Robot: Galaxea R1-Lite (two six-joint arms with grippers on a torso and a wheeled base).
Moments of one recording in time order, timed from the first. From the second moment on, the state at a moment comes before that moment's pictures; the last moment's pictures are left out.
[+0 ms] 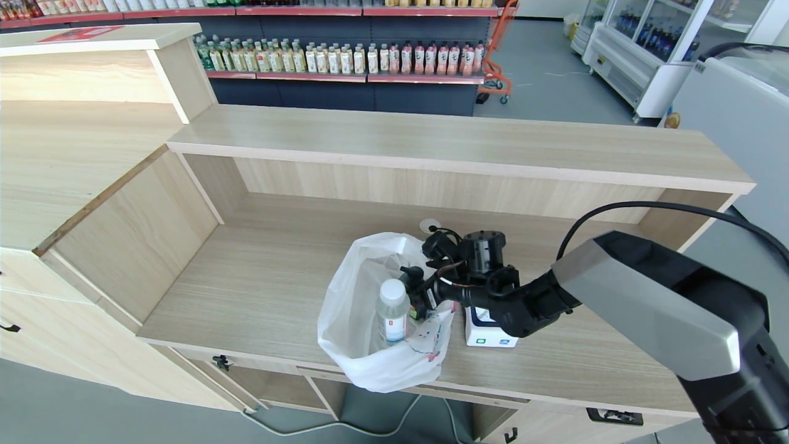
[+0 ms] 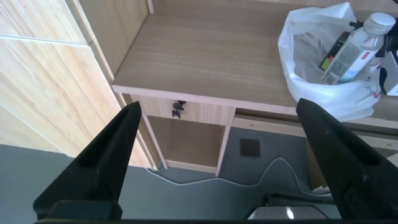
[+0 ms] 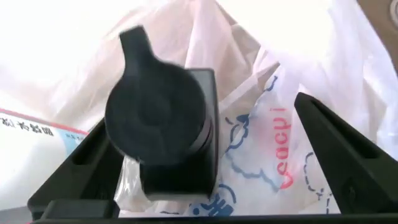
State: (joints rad) left arm 0.00 0.00 0.00 0.00 0.00 0.00; right arm 0.49 2.48 -1.44 -0.72 0.29 -0.24
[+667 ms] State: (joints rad) left arm 0.00 0.00 0.00 0.00 0.00 0.00; right arm 0.42 2.07 -1.32 -0.62 0.28 -0.05
